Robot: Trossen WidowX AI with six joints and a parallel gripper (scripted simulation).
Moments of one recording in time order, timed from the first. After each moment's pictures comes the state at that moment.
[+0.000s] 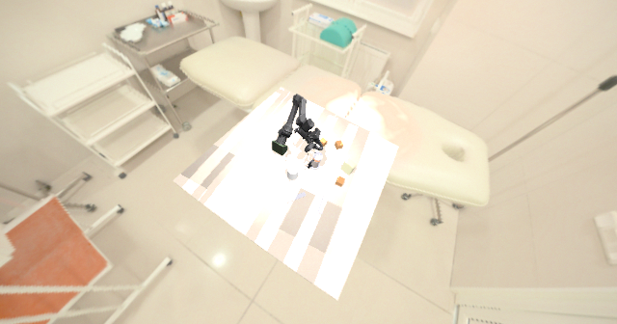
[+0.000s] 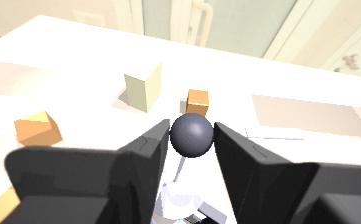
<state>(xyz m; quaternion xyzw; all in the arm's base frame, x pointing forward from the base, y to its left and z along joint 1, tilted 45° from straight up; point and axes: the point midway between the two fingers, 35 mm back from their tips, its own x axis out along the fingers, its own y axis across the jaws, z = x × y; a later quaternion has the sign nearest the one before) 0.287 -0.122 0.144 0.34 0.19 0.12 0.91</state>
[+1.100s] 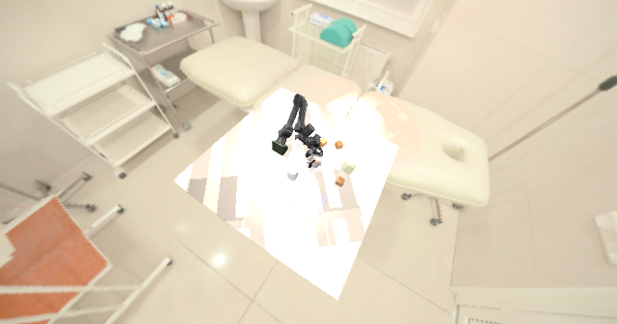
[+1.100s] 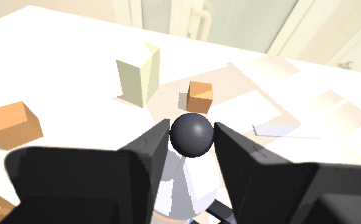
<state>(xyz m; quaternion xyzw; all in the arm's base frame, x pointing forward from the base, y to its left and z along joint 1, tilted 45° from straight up) 0.301 -0.088 0.108 0.34 0.18 0.11 0.92</state>
